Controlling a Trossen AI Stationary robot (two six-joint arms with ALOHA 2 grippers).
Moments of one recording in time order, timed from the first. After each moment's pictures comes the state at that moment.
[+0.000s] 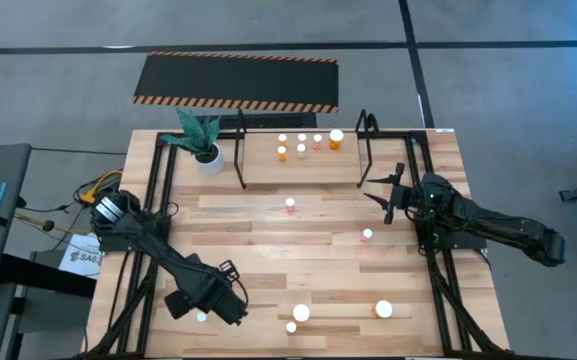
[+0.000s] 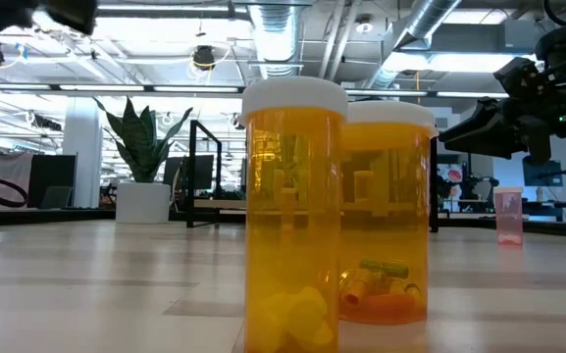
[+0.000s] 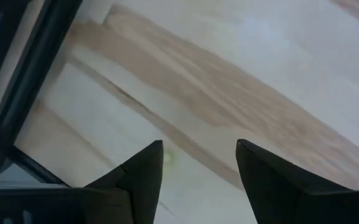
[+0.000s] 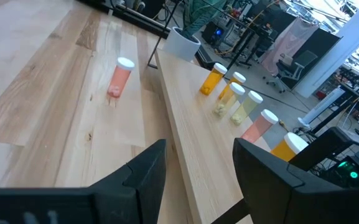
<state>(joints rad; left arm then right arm) -0.65 1.81 1.47 -1.42 0.09 -2.81 -0.46 0.23 0.01 0.04 -0.10 -0.52</state>
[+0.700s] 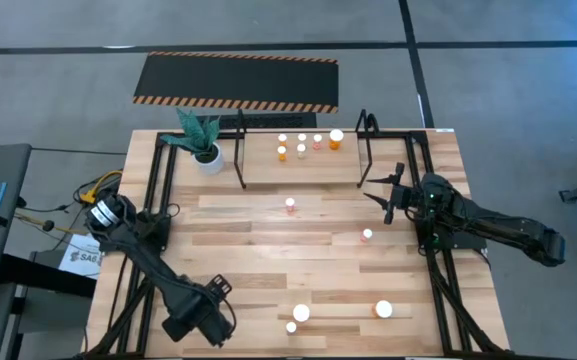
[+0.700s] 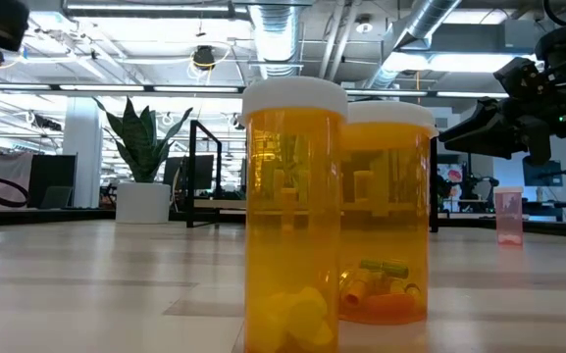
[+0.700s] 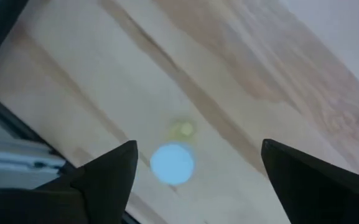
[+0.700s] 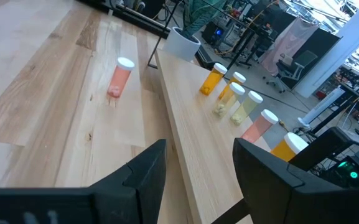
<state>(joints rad) -0.78 1.81 1.35 -1.17 0.10 -3.13 -0.46 0.23 0.01 0.04 -0.10 -0.52</state>
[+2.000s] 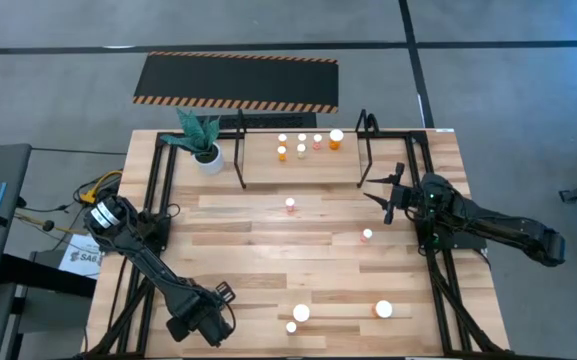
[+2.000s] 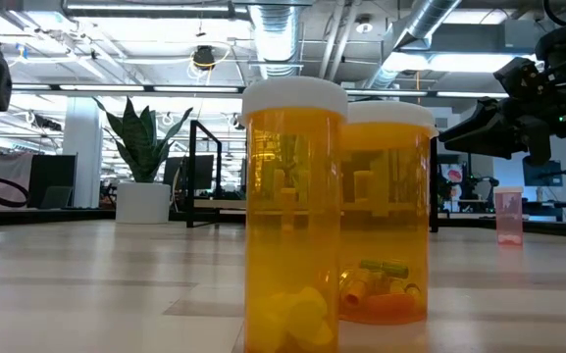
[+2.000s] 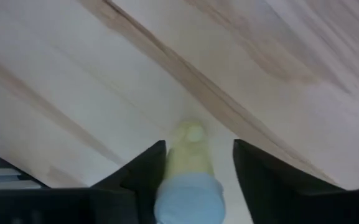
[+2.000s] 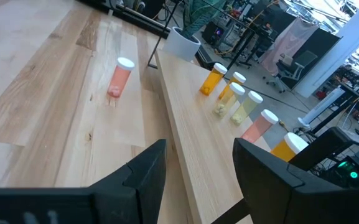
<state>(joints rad) -0.81 1.82 1.18 -0.88 0.08 -3.04 -0.46 0.23 0.01 0.04 -0.10 -0.52</state>
